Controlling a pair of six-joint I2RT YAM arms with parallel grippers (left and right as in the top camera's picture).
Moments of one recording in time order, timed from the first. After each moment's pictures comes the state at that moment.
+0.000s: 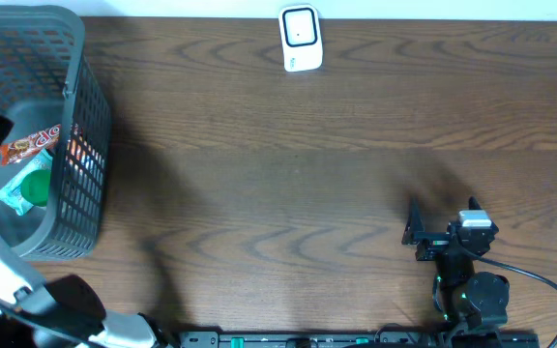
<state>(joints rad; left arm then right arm) 0.66 1.69 1.98 -1.53 -0.05 -0.56 0.10 0.01 0.05 -0.16 0.07 0.04</state>
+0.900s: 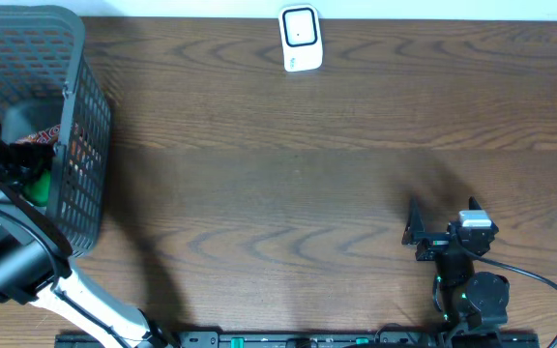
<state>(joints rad) 0.67 2.07 1.73 -1.33 -0.01 -0.65 0.10 0.01 0.05 -0.16 0.07 0.04</state>
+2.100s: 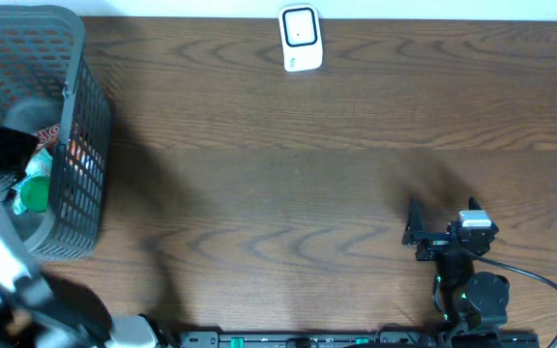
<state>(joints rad) 0.62 1.57 1.58 -1.17 -0.01 -0.65 0.10 0.01 0.05 -0.16 0.07 0.04</state>
